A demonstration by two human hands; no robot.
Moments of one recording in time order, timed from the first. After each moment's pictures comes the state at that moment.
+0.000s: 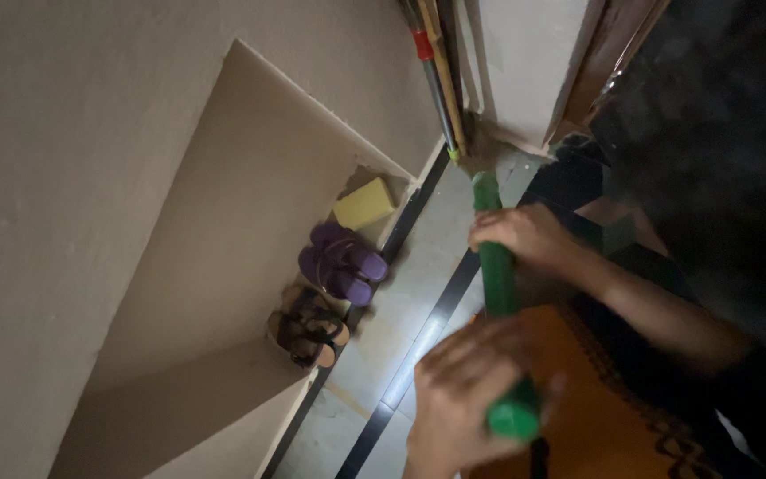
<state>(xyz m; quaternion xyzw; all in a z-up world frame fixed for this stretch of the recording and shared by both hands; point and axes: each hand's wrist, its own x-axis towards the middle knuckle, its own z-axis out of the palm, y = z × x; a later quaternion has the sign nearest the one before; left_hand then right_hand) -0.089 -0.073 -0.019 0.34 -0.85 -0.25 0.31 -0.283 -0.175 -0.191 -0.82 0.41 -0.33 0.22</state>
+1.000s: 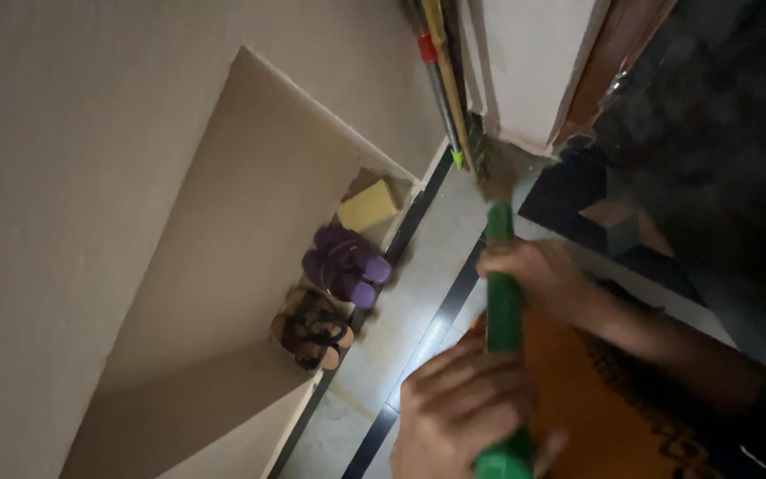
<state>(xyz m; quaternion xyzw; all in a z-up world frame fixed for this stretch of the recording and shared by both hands) -0.064 -0.076 0.005 0.29 -0.88 -0.27 0.27 -0.268 -0.132 -0.164 -0.74 0.51 -0.28 0.34</state>
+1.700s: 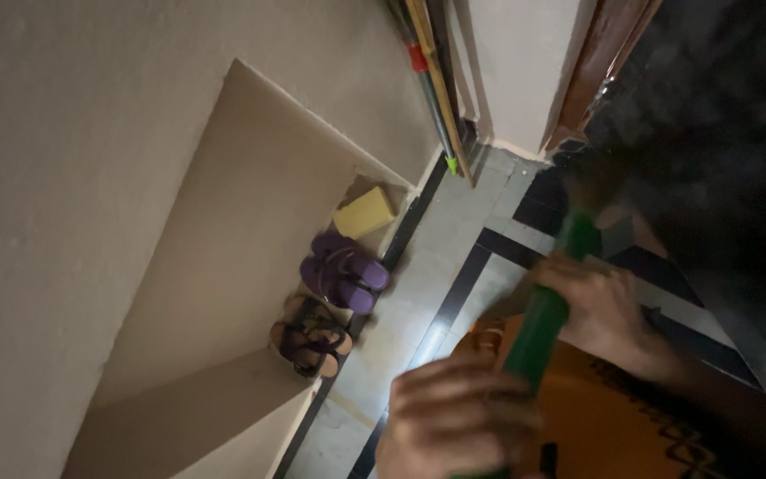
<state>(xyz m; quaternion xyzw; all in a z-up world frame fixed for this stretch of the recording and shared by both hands) -0.061 -0.084 -0.002 0.15 -0.85 -0.35 0.35 -0.301 -0.065 -0.188 -0.70 0.63 -0.27 0.17</state>
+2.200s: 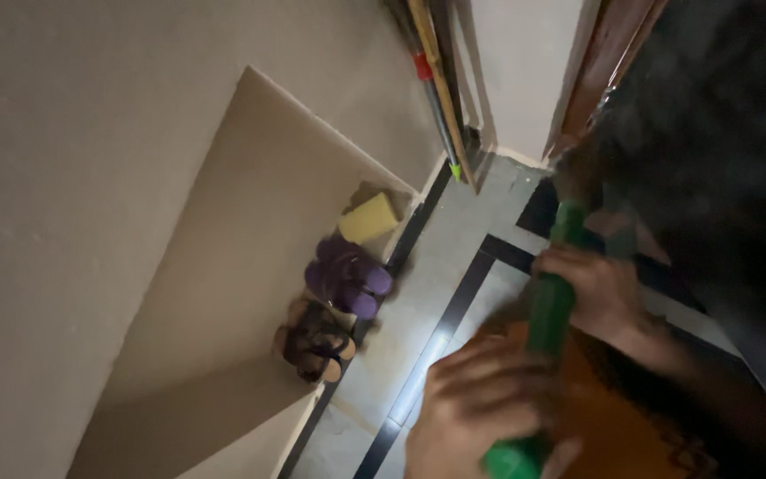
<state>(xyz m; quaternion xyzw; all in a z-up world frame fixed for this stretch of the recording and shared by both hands) -0.080 -0.077 0.012 0.23 -0.86 -0.35 0.30 -0.306 -0.078 -0.182 -0.69 0.64 -0.31 0.17</state>
